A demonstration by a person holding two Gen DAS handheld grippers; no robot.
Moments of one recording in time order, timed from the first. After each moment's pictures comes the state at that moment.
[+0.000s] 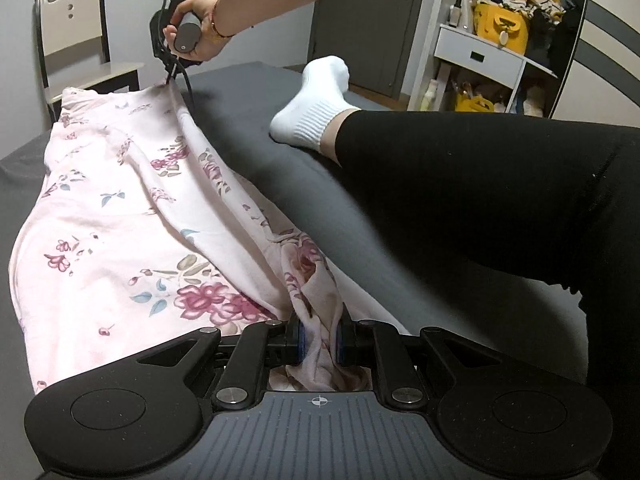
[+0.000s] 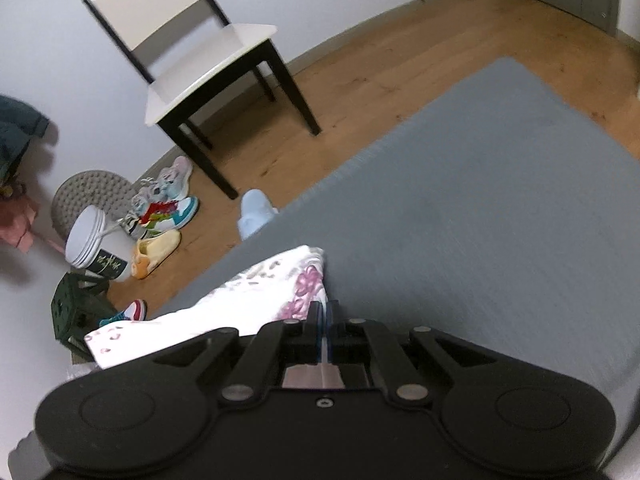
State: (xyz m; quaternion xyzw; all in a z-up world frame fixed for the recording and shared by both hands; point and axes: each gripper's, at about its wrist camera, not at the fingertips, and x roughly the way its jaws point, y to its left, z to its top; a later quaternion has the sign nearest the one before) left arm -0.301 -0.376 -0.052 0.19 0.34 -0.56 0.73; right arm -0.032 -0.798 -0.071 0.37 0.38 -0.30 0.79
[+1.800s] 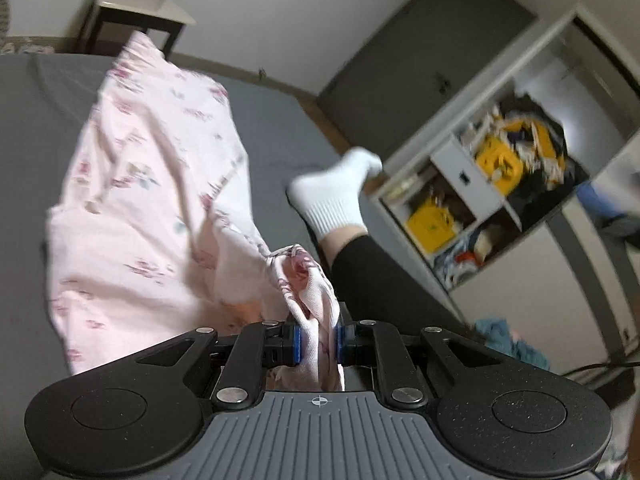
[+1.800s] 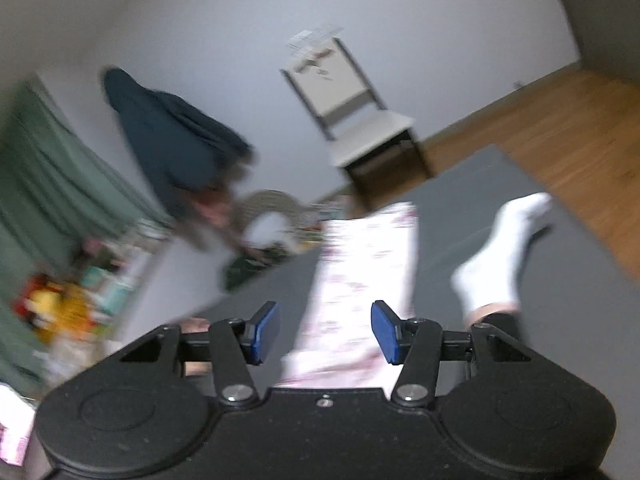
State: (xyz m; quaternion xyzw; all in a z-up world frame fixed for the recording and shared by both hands) left arm -0.190 -0.361 -0.012 -0.05 0.46 -0.57 0.68; right arm -0.460 -0.587 0.189 0.36 0.22 -0.11 0.90
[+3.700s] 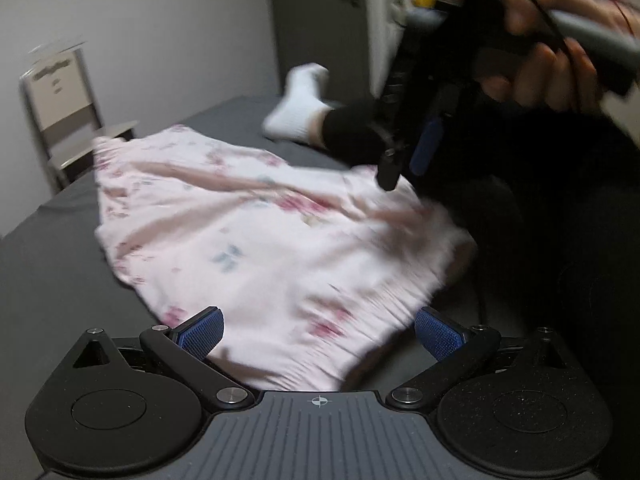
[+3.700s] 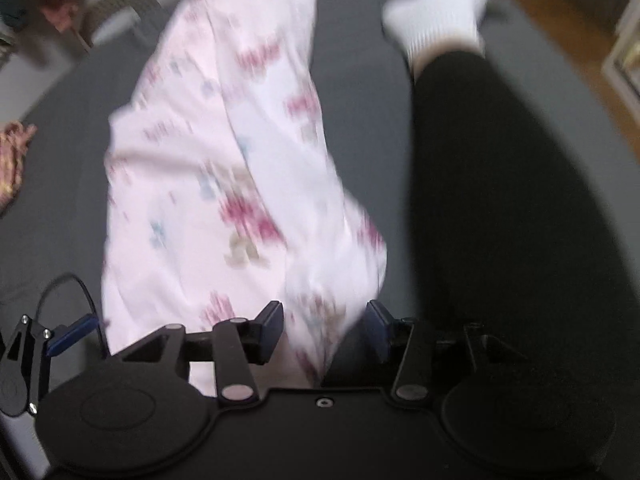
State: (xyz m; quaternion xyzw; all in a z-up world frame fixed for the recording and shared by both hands) left arm -0.340 -0.261 -0.057 0.24 0.24 -0.59 0.74; right arm -0.396 -0.470 0.008 0.27 0.53 -0.25 0.76
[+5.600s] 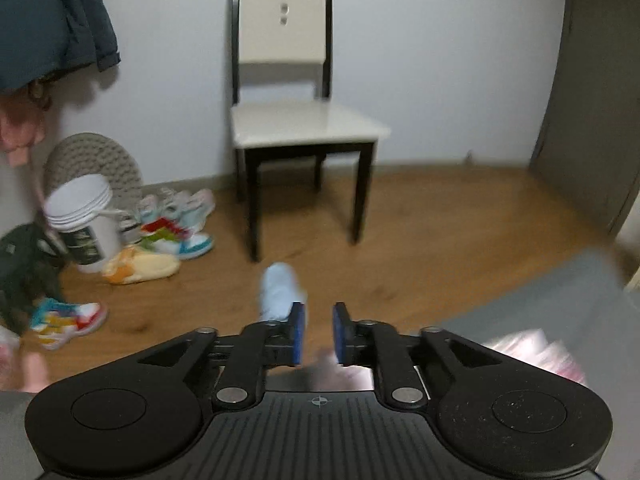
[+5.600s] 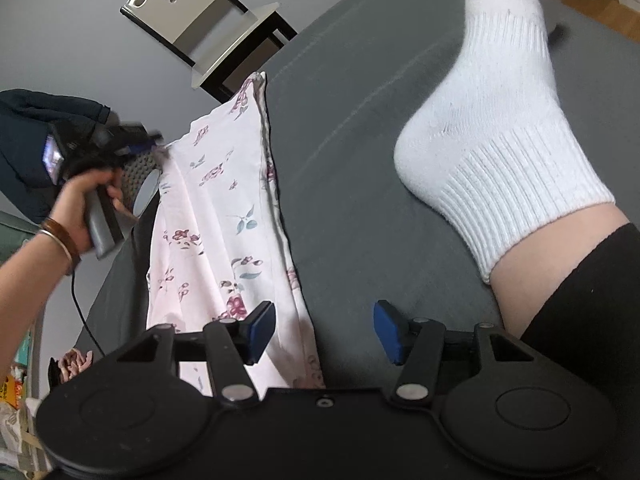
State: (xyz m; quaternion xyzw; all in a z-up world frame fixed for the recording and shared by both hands) left arm 0.140 -0.611 -0.034 0.07 0.32 -0.34 0.88; right arm -0.292 -0.656 -0.080 0.47 0.34 -0.22 0.78
